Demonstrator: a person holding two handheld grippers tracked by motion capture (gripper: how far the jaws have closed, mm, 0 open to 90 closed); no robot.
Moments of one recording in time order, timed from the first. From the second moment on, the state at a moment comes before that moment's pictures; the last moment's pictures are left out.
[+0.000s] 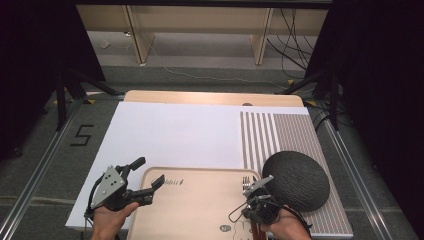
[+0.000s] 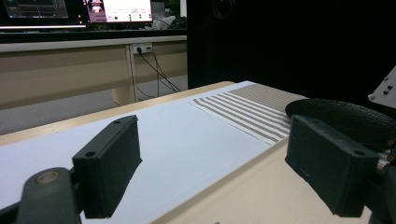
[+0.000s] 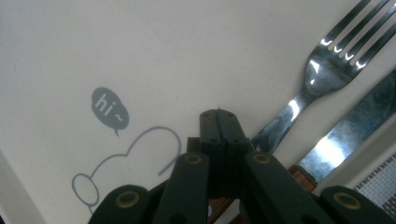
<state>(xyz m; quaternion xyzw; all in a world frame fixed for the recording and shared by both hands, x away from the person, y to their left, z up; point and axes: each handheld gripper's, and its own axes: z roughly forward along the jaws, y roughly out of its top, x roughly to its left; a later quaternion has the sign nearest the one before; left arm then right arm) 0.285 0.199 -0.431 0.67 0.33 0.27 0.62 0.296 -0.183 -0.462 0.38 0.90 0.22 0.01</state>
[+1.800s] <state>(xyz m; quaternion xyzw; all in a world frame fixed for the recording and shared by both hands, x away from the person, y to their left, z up) 0.285 0.200 -0.430 0.66 0.33 0.27 0.62 0.307 -0.237 -0.429 0.49 0.78 0.40 -0.05</state>
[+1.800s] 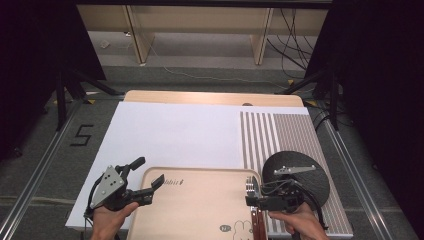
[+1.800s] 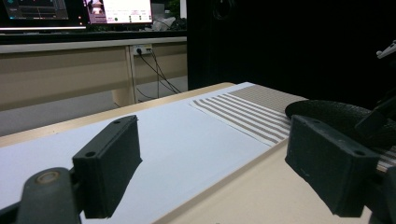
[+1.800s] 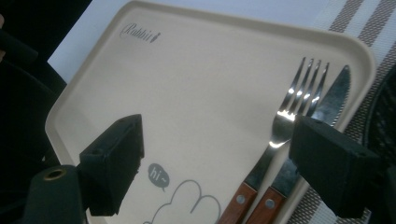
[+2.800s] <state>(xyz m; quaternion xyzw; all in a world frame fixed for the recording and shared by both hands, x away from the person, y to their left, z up) 0.286 0.199 -0.430 0.66 0.33 0.27 0.62 0.307 -0.294 -0.423 0.55 0.72 0.43 -0.02</state>
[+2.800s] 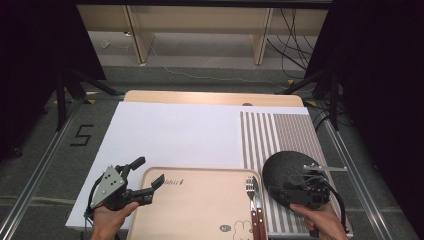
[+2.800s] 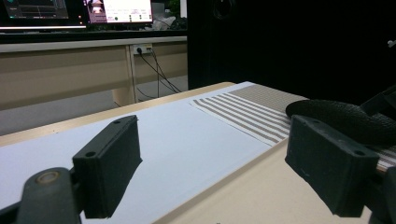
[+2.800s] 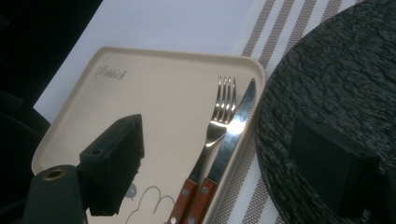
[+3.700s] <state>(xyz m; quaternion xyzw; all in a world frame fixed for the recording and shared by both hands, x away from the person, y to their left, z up) 0.290 0.199 -0.431 0.66 0.33 0.26 0.62 0.298 -0.346 -0.428 0.60 0.67 0.45 0.00</state>
